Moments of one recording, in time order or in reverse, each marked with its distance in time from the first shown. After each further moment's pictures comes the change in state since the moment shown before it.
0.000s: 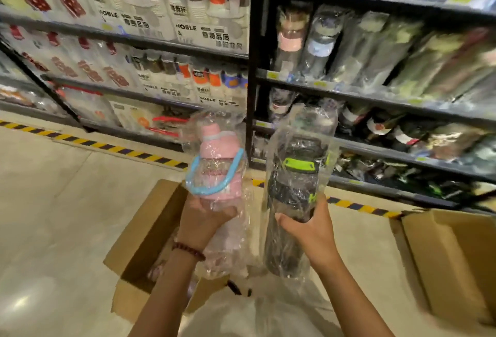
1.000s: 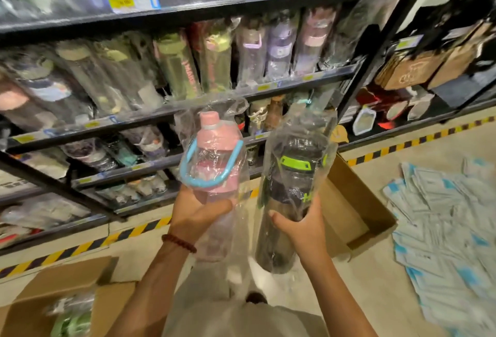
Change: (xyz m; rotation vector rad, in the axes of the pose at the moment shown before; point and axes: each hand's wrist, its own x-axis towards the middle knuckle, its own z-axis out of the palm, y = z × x) left_hand -0.039 0.110 0.475 -0.056 -0.655 0.155; right_hand 0.044 0.089 -0.424 0.196 0.567 0.035
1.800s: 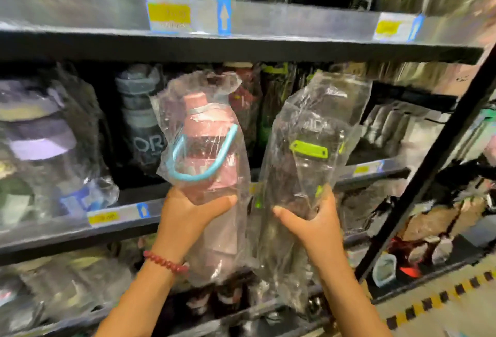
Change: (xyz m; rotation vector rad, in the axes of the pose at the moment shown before) left_hand 0.297 0.237 0.025 0.010 0.168 0.410; right_hand 0.292 -0.265 0.033 0.115 0.005 -0.451
